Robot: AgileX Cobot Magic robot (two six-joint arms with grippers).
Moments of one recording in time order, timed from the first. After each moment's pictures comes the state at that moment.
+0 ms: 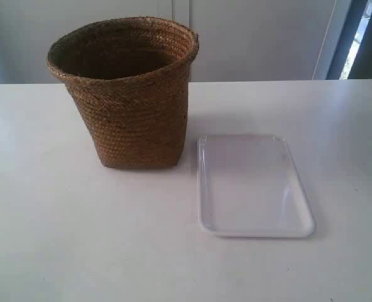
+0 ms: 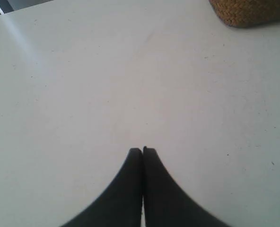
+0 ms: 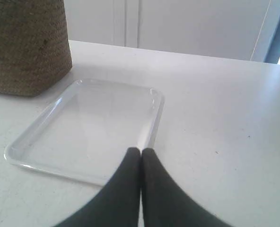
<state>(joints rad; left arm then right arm) -0.01 0.00 0.02 0.14 0.47 0.05 0.10 0.01 -0.01 -0.09 0.30 0.06</state>
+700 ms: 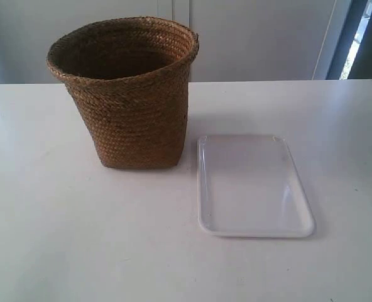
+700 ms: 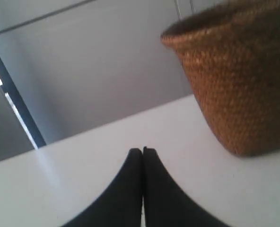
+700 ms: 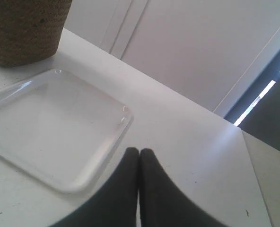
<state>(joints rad) -0.01 0.00 0.02 0.19 0.00 0.08 0.10 0.01 -0.01 -0.18 0.24 -0.25</state>
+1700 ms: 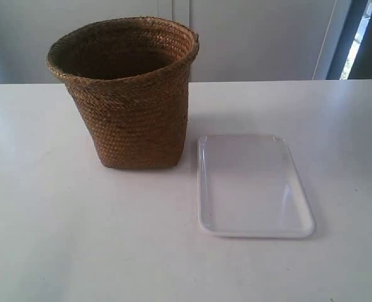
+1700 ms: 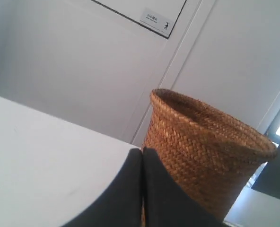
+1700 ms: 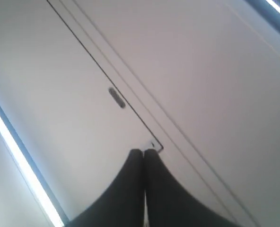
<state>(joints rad) -0.01 0.01 -0.01 -0.15 -0.07 -0.31 0.10 0.00 -0.03 0.34 -0.46 0.34</state>
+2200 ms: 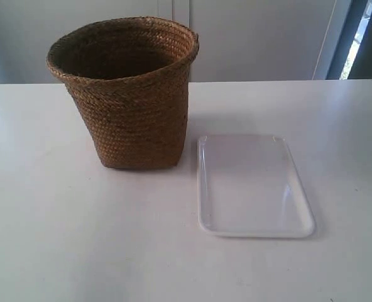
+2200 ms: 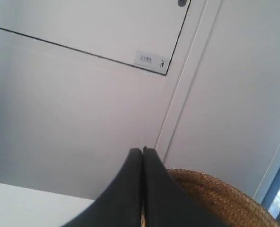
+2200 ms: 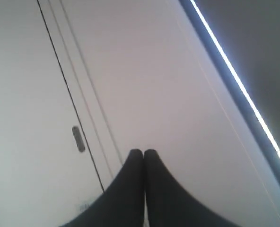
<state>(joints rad) -0.01 0.69 -0.69 -0.51 -0.08 0.19 0.10 0.61 -0.74 0.64 -0.44 -0.34</state>
